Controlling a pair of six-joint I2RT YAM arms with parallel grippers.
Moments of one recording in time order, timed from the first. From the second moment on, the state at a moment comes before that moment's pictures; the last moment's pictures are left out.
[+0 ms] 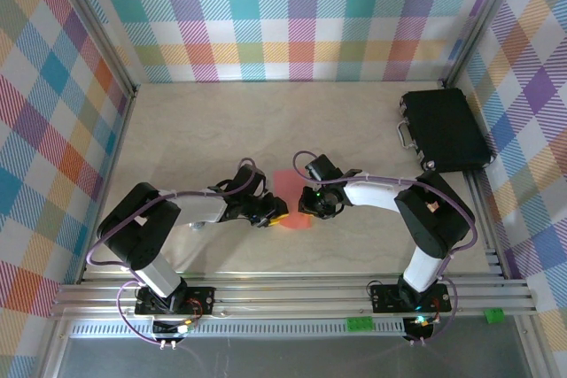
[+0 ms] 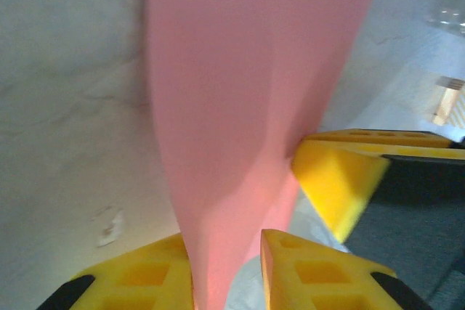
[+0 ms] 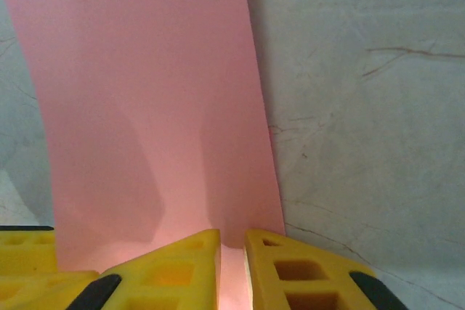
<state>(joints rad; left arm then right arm) -0.64 1.63 0.69 0.02 0.51 -1.10 0.71 1.72 0.90 -0.33 -0.28 0.83</state>
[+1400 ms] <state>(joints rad) -0.54 1.62 0.69 0.10 0.53 -1.21 0.70 1.34 0.67 -0.09 -0.22 0.30</state>
